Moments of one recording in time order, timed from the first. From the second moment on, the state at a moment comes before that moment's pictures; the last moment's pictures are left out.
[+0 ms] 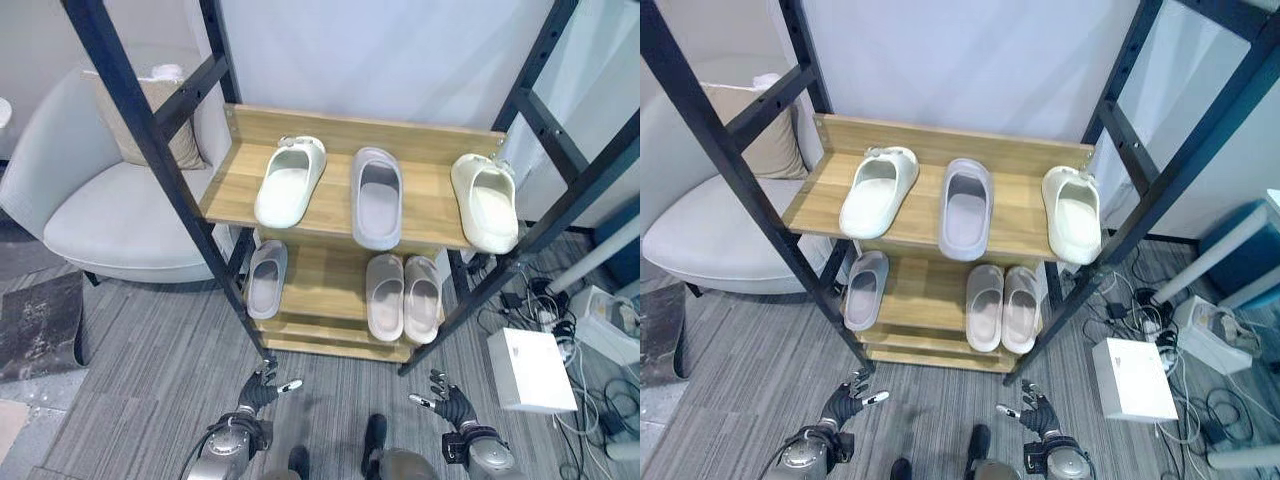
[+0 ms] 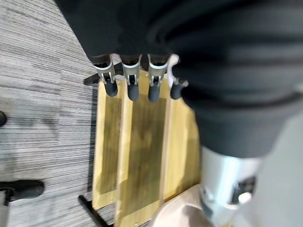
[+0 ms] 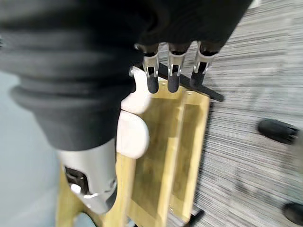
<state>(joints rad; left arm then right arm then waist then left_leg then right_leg) 0.10 0.28 -0.31 0.60 -0.33 -0.11 0.08 0.10 -0.24 0.22 0.63 0.26 -0.11 -0.06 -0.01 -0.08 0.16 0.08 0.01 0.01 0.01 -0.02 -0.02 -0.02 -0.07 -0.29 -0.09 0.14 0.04</state>
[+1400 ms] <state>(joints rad) 0.13 0.22 -0.35 0.61 -0.28 -0.12 0.14 0.57 -0.59 0.08 -0.42 -0.49 -0.21 -0.10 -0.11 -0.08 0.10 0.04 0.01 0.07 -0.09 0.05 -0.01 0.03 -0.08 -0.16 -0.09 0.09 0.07</state>
